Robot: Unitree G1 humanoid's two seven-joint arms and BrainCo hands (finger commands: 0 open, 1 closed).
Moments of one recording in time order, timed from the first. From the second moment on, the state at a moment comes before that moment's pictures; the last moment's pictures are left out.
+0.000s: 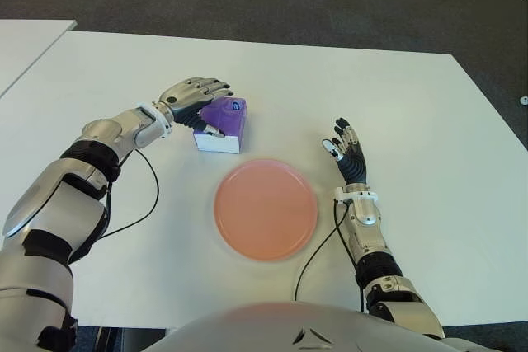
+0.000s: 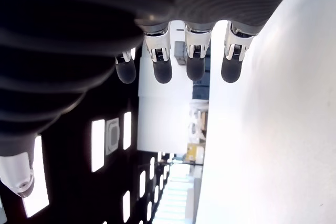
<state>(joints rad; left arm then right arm) -0.80 0.66 -0.61 0.99 0.88 -0.67 0.31 -0.18 -0.08 -0.06 0.67 -0.01 -0.59 -0.03</state>
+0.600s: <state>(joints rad) -0.72 0.74 -0.52 0.79 0.79 -0.74 0.16 -0.19 -0.08 -0.06 0.69 -0.01 -0.60 -0.01</state>
